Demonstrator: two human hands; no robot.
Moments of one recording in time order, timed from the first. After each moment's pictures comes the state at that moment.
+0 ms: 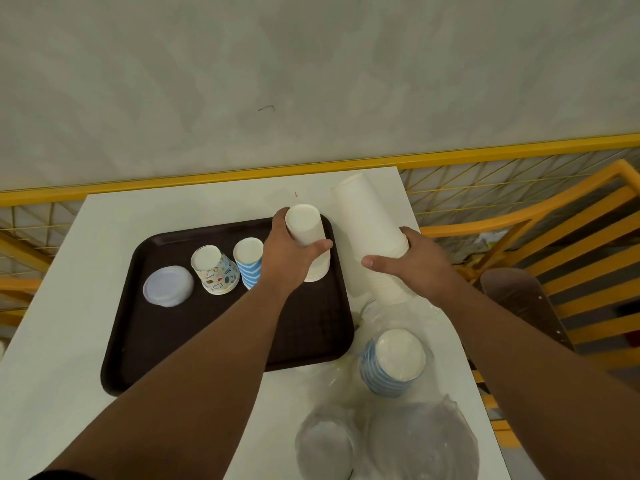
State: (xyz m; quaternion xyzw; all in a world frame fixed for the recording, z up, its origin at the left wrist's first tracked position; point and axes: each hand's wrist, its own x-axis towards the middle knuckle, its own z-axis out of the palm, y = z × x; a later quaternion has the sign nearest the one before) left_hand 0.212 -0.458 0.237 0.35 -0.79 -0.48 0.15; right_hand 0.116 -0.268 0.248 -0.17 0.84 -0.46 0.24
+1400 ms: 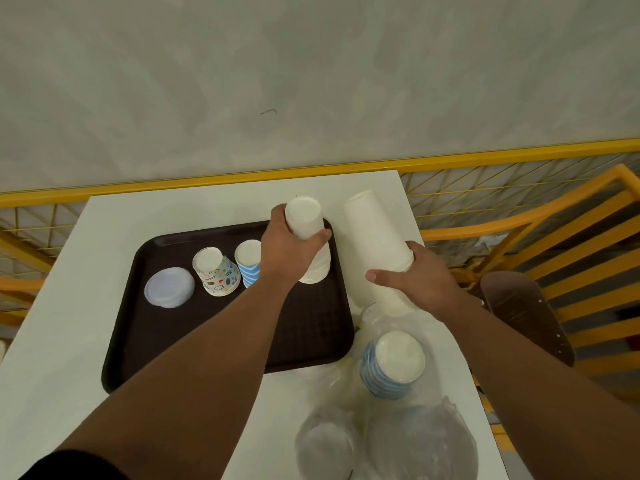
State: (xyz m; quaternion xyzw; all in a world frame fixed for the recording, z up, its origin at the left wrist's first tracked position) left_hand 0.206 -0.461 0.243 0.35 -0.79 -0.47 0.20; right_hand 0.121 -0.257 0.236 -0.16 0.84 -0.46 0.24
